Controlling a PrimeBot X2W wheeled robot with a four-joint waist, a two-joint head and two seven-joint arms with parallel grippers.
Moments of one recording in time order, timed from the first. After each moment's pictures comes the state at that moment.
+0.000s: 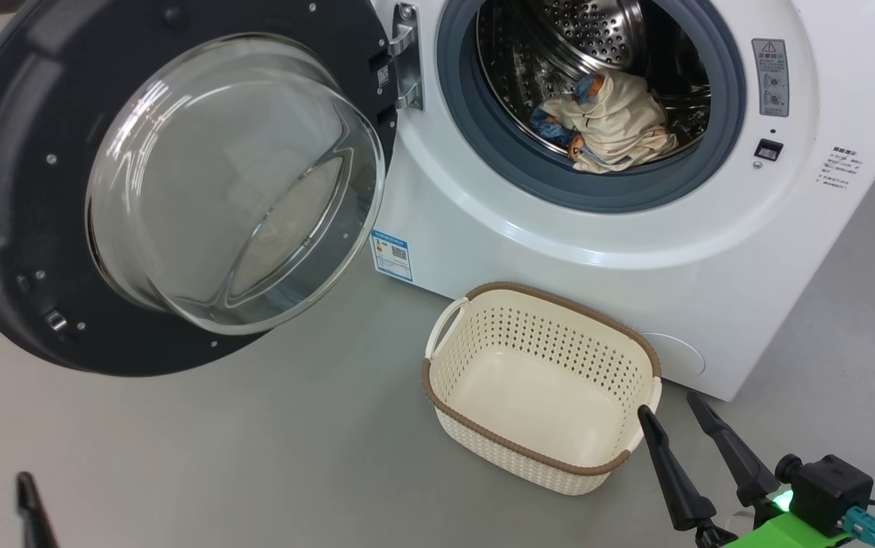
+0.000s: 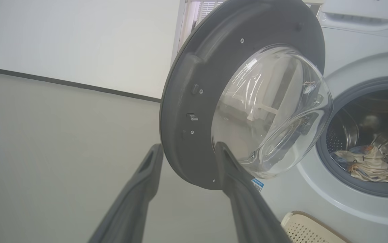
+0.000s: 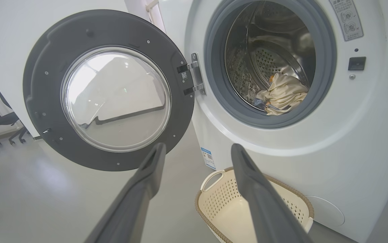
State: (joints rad) left arm 0.09 0.04 0.30 0.16 -0.36 -0.13 -0.26; right arm 0.04 -0.23 0.28 0.09 0.48 0.13 -0.25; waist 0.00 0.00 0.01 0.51
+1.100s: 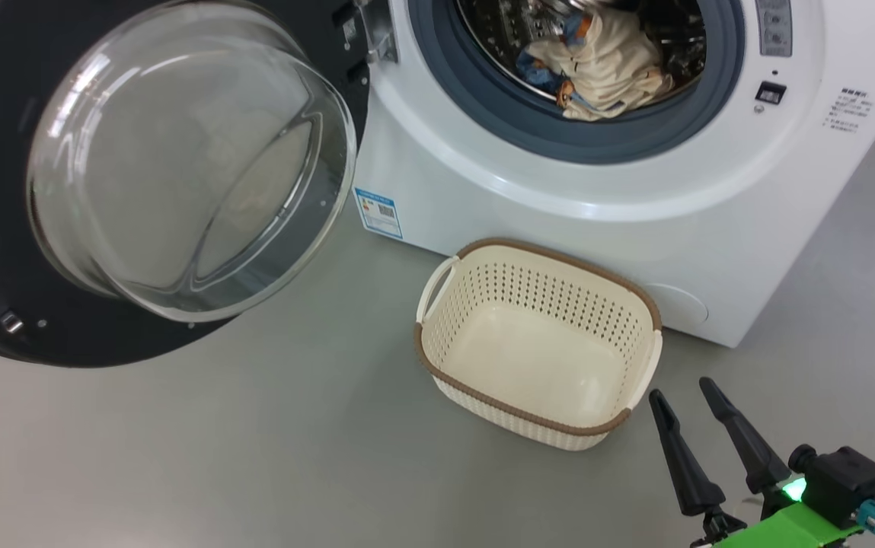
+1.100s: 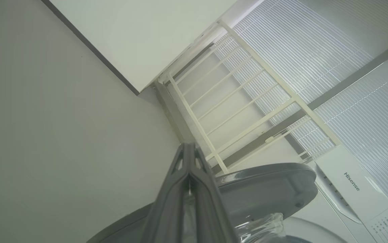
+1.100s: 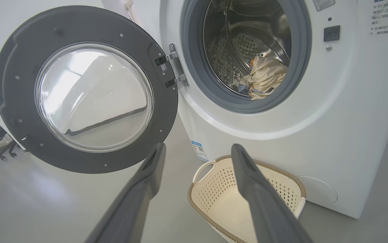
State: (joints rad) left arm -0.64 0.55 0.26 0.75 -1.33 -0.13 0.12; right arm 0.05 -0.20 0.23 0.06 0.47 0.13 -0.25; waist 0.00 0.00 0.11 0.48
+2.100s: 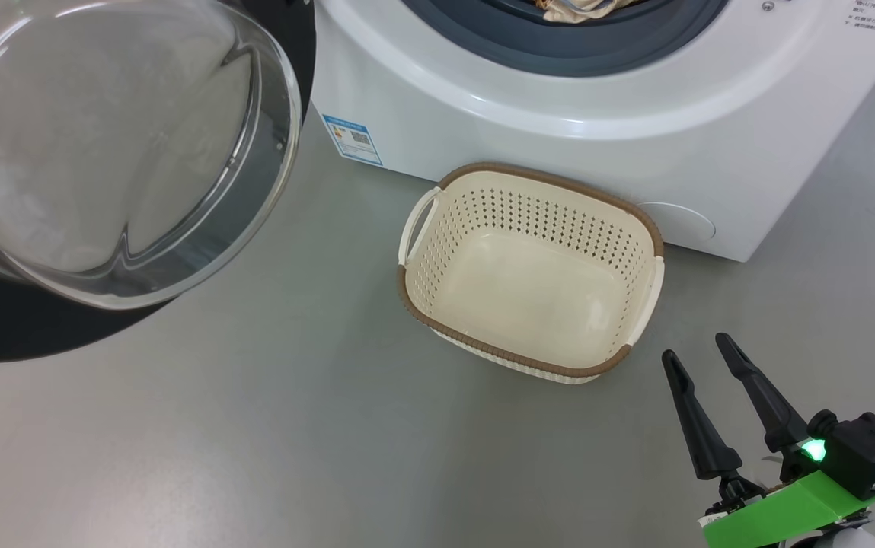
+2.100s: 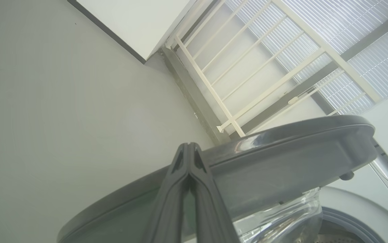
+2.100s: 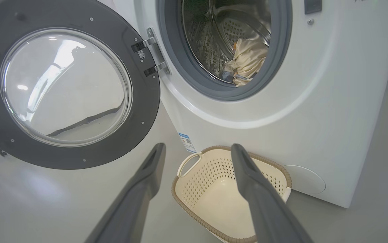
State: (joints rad) left arm -0.71 0.61 0.14 0.81 -1.42 -0.13 0.17; right arm -0.02 -0.26 0.23 0.02 0.44 0.13 -0.25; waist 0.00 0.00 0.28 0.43
